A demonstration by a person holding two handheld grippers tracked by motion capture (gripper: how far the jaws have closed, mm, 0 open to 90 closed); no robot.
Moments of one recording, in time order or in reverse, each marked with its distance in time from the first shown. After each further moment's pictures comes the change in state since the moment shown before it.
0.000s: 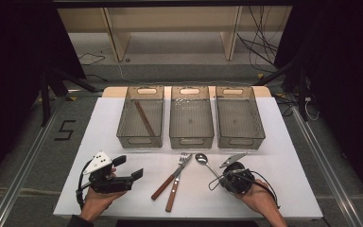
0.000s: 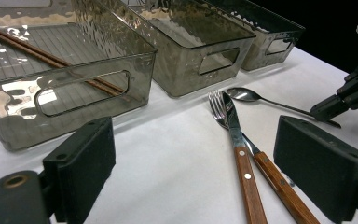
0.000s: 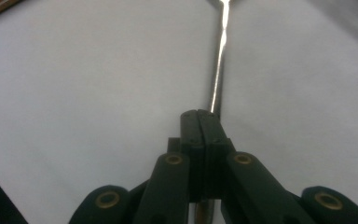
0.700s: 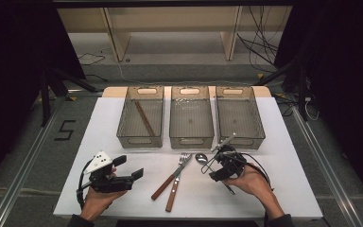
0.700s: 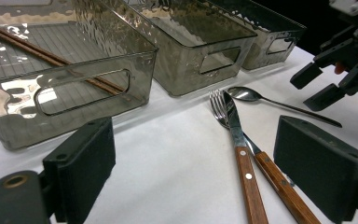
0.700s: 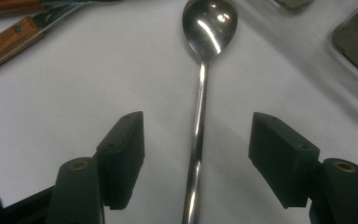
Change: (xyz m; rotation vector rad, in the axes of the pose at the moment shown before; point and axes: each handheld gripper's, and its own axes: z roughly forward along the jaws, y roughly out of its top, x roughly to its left) left arm 0.001 0.000 0.001 0.005 0.000 -0.001; right arm -0.009 0.052 0.003 0.093 0.008 0.011
